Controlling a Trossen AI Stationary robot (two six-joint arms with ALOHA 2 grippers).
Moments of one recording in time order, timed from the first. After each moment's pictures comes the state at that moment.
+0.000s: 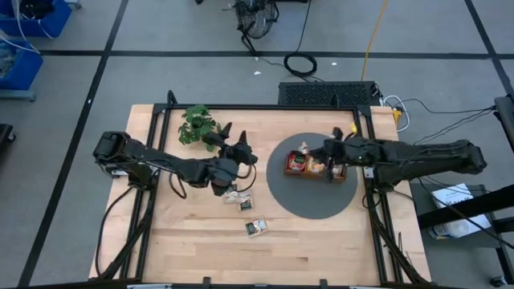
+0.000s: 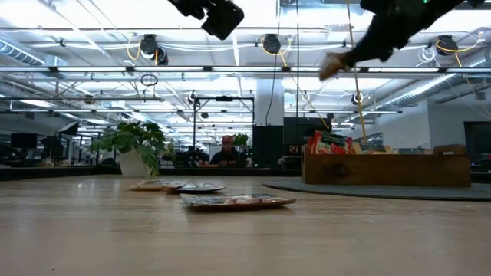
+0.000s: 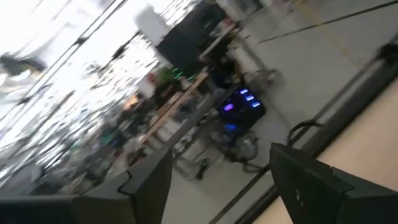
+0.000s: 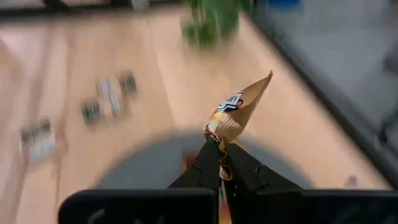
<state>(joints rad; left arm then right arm) -0.20 1.63 1.17 0.33 -1.52 0.56 -0.01 0.81 0.69 -0.39 0.27 0.10</state>
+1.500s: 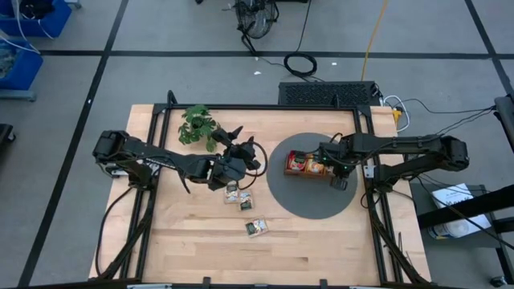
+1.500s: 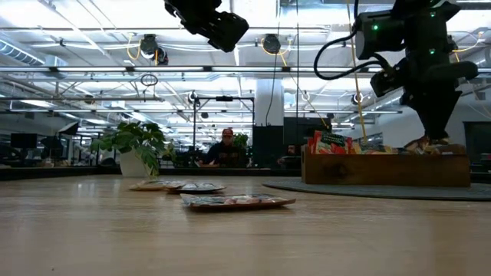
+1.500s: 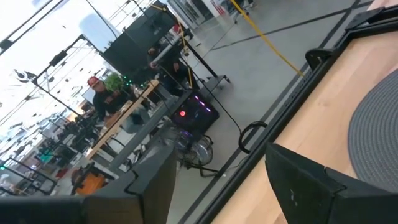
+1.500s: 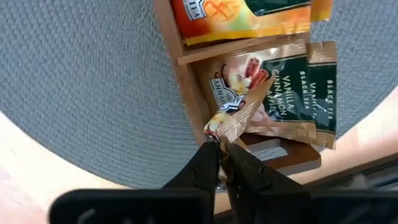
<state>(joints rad) -0.15 1.62 1.17 0.03 -1.25 0.25 -0.18 1.20 0.80 -1.21 0.02 0.21</state>
